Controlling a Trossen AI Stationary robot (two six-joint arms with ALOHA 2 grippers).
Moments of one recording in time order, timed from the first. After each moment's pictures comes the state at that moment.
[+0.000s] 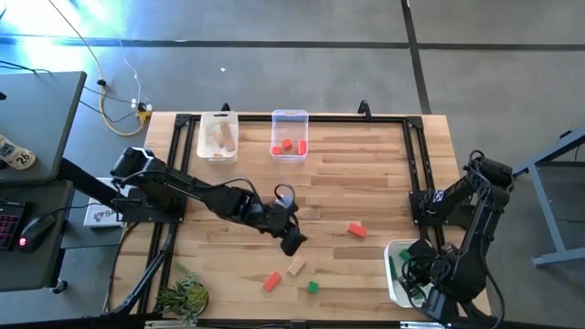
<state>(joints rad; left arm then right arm) -0.19 1.69 1.29 -0.34 -0.12 -0.99 1.17 1.57 1.26 -1.41 0.07 2.15</state>
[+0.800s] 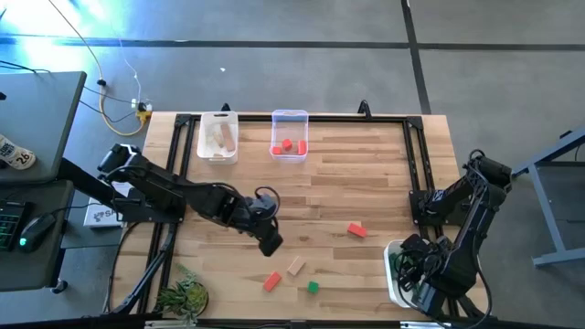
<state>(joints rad) -0.25 1.55 1.29 -0.73 -0.18 -1.04 1.10 1.57 1.26 -1.45 0.07 2.04</state>
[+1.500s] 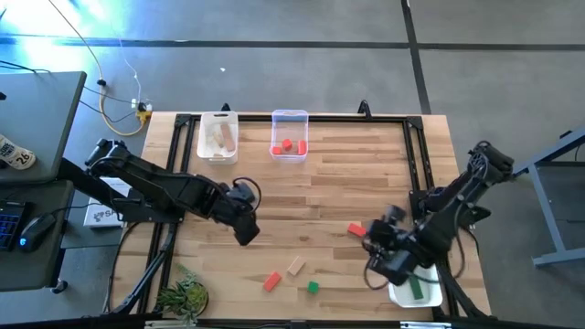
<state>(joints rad) -0.26 1.42 1.29 -1.09 -0.24 -1.04 0.76 1.45 1.26 -1.17 0.52 1.06</state>
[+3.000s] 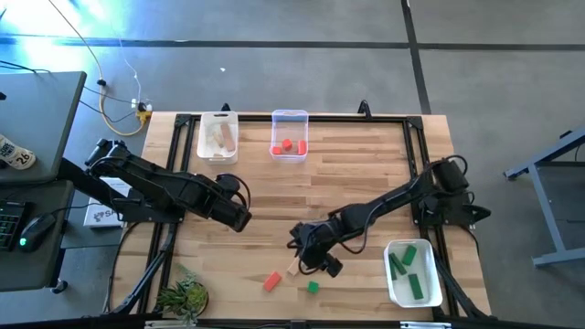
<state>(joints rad) -0.25 1.43 1.29 -1.36 -0.30 -1.32 0.34 1.88 1.26 -0.24 -0.24 -0.42</state>
